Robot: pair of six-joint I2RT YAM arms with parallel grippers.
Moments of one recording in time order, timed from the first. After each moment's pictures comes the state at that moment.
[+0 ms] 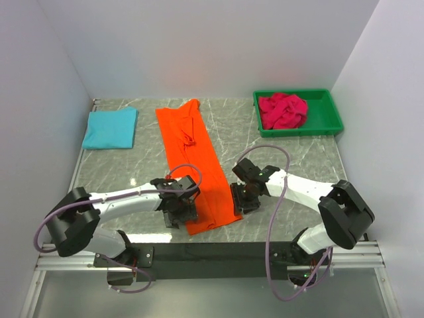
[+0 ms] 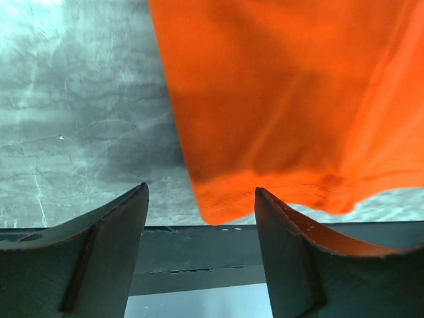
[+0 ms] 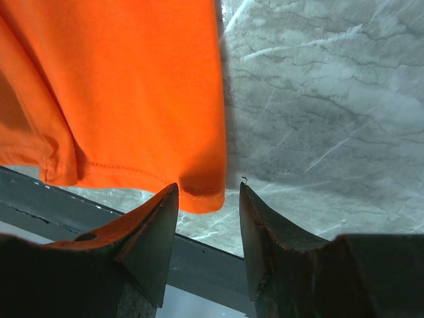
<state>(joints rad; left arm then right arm) -0.93 1.37 0.74 -0.70 -0.02 -1.19 0.72 1.45 0.79 -0.65 -0.16 0.55</state>
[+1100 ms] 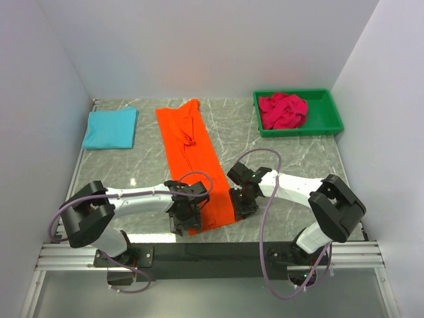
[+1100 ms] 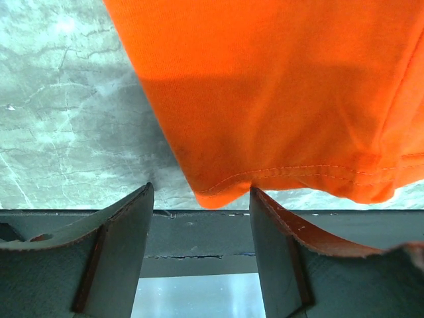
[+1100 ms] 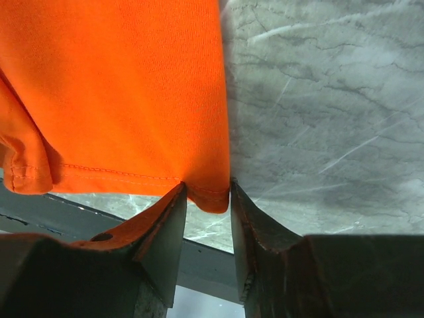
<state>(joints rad) -1.03 1.50 0.81 -0.77 0.02 -1.18 0.78 1.53 0.80 -0.67 -0.15 0.56</state>
